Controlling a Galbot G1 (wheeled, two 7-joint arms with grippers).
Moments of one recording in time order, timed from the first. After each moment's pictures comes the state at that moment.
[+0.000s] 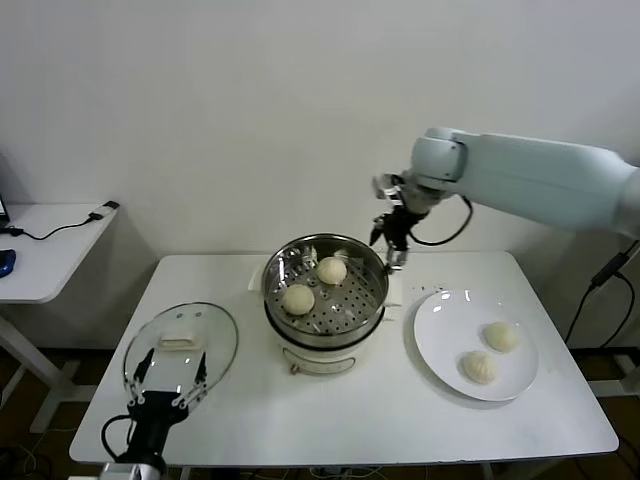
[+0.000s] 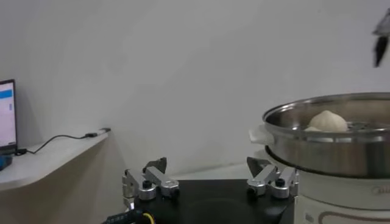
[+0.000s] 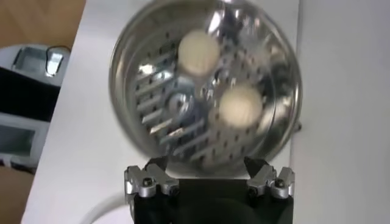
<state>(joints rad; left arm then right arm) 1.81 -1.49 -0.67 -2.21 0.04 0.03 0.02 0.80 0.88 -1.58 1.33 0.65 -0.33 -1.04</state>
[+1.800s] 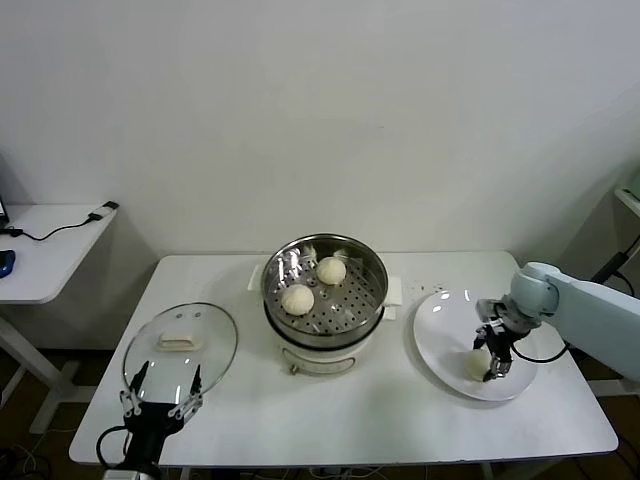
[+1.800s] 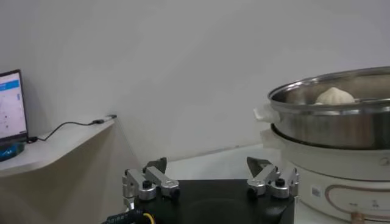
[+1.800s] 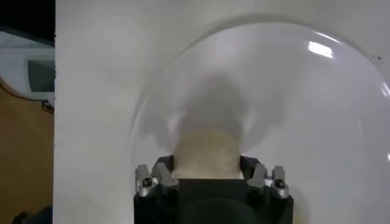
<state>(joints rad) 1.82 -1.51 -0.69 -2.18 0.07 0.03 0.02 0.14 0.64 -1.13 1.18 0.12 -0.21 -1.11</state>
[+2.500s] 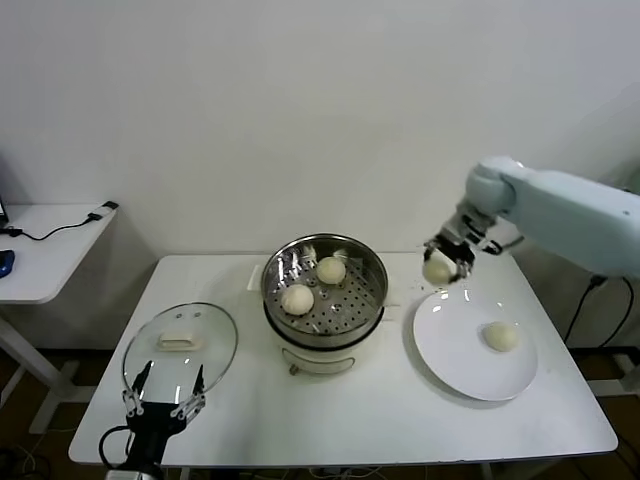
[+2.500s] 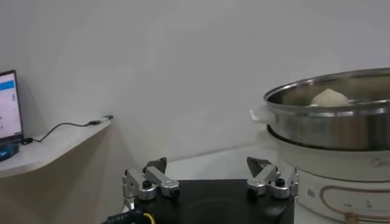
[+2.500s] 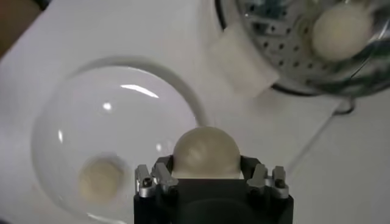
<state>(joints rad) 1.83 -1.51 -0.68 -2.19 0.07 0.03 0.01 0.66 0.96 -1.34 1.17 -0.06 0.40 -1.15</state>
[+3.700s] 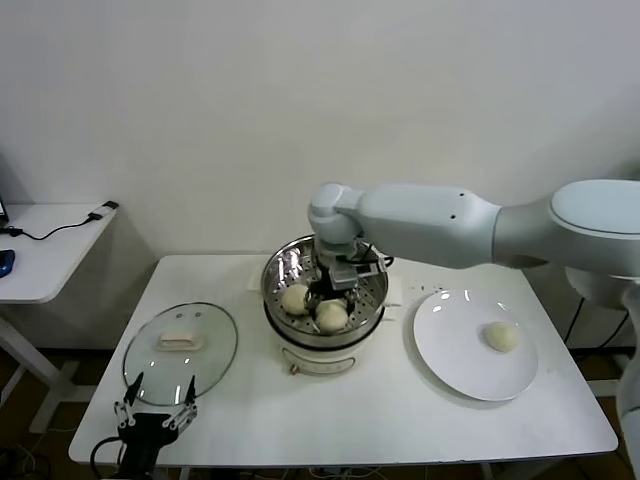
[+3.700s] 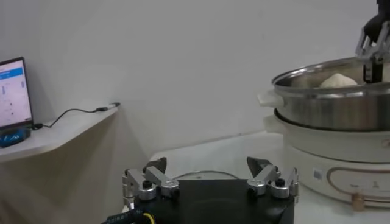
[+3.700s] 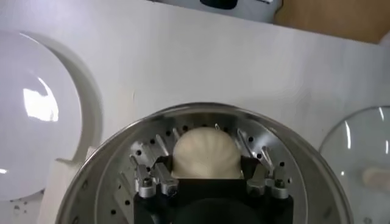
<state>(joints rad) 1.85 -1.51 -0.71 -2.16 0.05 0.02 0.02 0.59 1.33 -1.44 1.25 -0.09 0.71 -1.11</state>
